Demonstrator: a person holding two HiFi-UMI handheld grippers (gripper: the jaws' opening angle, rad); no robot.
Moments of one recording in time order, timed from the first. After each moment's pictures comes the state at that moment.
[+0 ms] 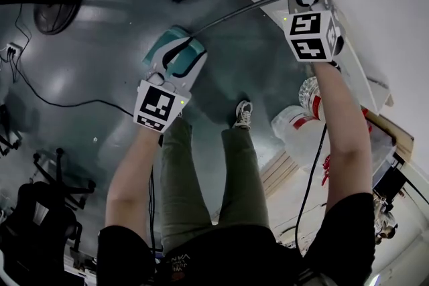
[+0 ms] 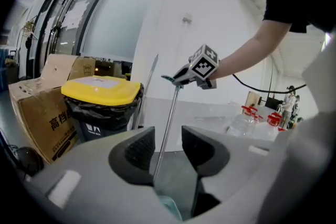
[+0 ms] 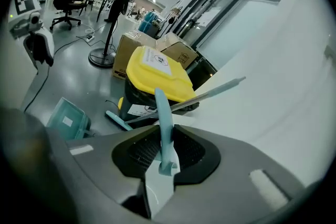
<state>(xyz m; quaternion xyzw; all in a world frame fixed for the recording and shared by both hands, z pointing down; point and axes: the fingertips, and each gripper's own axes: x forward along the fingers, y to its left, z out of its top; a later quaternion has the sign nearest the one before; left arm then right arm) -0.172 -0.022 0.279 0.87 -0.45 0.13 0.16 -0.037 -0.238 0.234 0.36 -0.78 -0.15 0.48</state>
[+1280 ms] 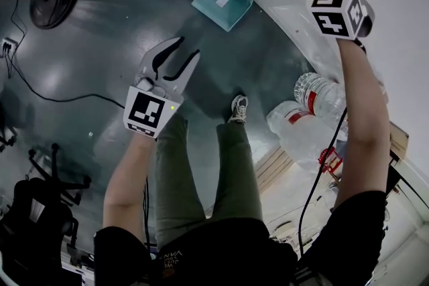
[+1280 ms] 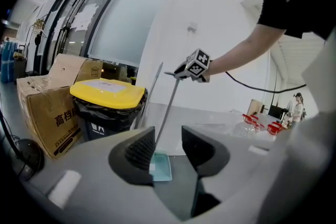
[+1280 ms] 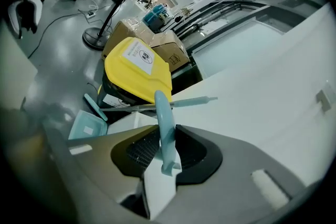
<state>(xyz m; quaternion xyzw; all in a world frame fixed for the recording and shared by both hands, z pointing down) -0.187 -0.007 0.253 0.86 -0.47 0.10 0.18 -0.021 -0.303 0.162 0.38 -0.72 -0.27 0.51</state>
